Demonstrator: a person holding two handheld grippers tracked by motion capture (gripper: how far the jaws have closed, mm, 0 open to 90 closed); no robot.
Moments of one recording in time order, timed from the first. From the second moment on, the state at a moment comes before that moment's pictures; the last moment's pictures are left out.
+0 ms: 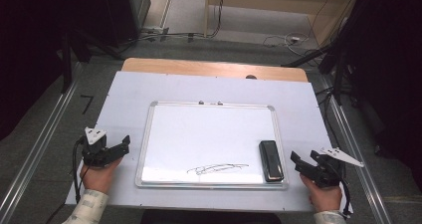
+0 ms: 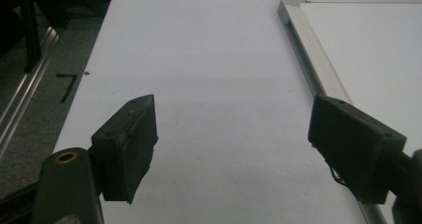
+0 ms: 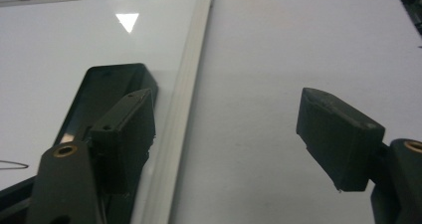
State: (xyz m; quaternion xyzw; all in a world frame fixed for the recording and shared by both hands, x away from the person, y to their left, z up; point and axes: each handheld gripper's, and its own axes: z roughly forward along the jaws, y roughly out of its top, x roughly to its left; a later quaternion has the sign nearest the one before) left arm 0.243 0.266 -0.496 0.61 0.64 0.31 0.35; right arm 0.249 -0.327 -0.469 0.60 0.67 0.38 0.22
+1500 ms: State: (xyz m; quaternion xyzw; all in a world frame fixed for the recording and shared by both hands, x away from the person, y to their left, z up) left arm 0.242 0.267 -0.495 0.61 0.64 0.31 0.35; right arm 0.262 -0.234 -0.487 0.59 0.70 0.32 0.24
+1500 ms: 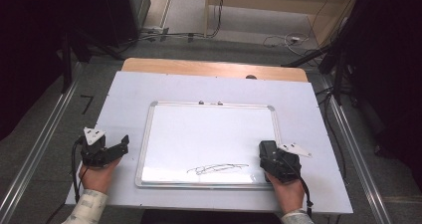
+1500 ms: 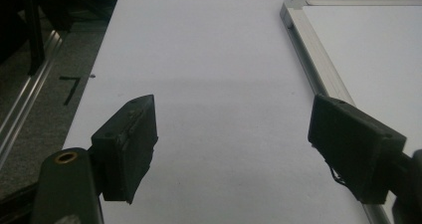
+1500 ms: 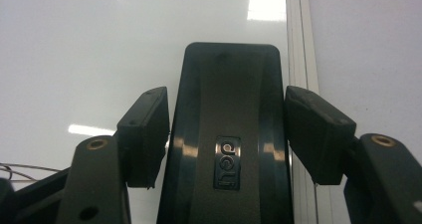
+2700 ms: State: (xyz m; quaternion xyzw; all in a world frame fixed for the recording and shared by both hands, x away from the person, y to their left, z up) left arm 0.242 0.269 -0.494 0.61 0.64 0.31 0.35; right arm 0.264 -0.229 -0.494 0.58 0.71 0.32 0.26
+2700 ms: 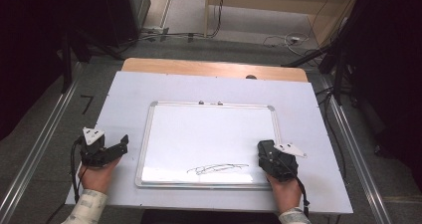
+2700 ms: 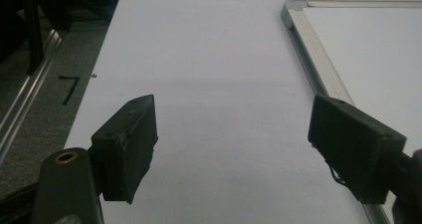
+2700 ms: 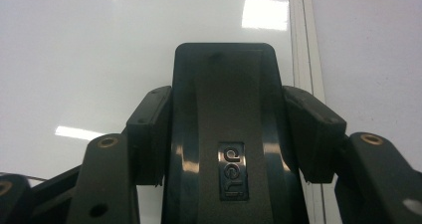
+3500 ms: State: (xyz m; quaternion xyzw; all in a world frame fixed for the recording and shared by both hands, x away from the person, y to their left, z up) left arm 0.241 0.270 -0.494 0.61 0.64 0.31 0.35; right arm 0.263 -0.224 -0.489 0.55 0.73 0.32 0.25
